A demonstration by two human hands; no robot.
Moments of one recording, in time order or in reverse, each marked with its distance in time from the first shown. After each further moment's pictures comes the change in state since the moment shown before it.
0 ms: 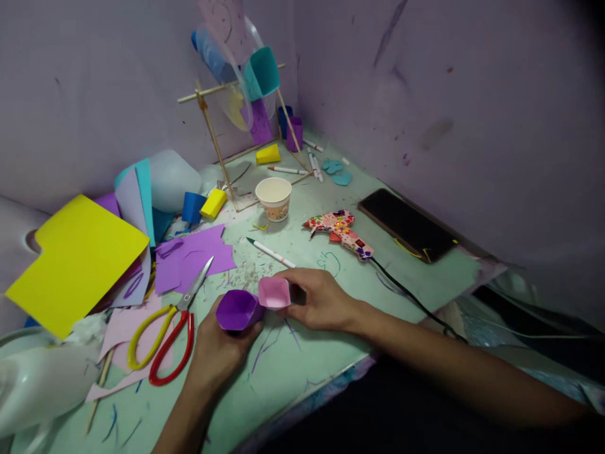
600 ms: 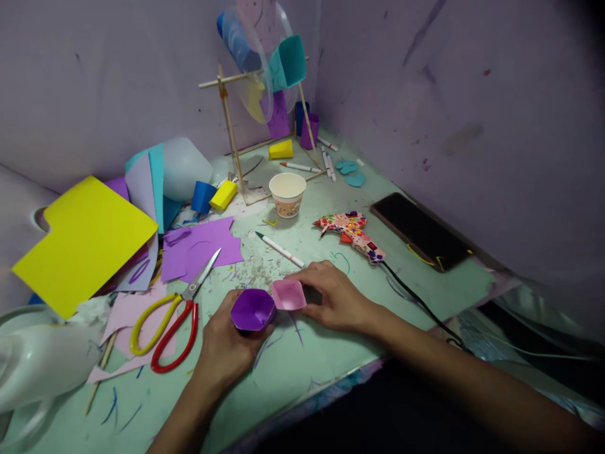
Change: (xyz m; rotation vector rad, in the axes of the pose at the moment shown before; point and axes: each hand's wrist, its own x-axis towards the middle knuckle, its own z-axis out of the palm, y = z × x) left_hand -0.007 -0.005 0.006 -0.004 0.016 0.097; right_hand -0.002 0.009 -0.008 -0.152 -0.085 -0.097
